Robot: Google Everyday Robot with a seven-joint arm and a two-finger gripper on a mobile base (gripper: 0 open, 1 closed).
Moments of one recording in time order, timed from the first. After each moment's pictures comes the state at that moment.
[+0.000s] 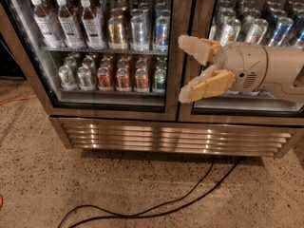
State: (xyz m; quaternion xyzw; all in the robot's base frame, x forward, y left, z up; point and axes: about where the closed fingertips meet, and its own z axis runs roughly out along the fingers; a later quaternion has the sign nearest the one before) arm 0.472 -0.060 0.998 -0.47 0.52 0.48 0.53
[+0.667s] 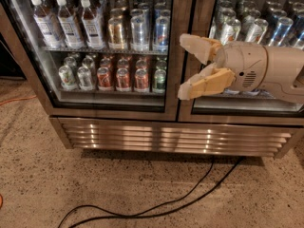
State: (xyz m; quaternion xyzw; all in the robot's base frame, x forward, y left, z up) arm 0.476 -0.061 1.000 -0.45 0.53 0.48 0.54
